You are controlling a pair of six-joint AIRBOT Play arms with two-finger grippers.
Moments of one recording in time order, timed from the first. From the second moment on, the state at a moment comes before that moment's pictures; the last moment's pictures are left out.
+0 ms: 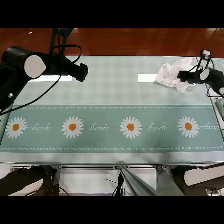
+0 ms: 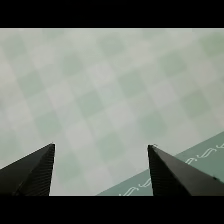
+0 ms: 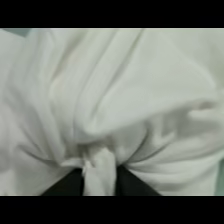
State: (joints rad) left arm -0.42 -1.22 1.32 1.58 -0.90 -1.51; right arm -0.22 -1.66 1.29 -1.48 0.46 1.59
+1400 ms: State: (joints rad) left arm -0.57 -1.07 1.18 1.48 -1.34 -1.77; right arm 0.58 -1.14 0.87 -1.33 0.93 1.58
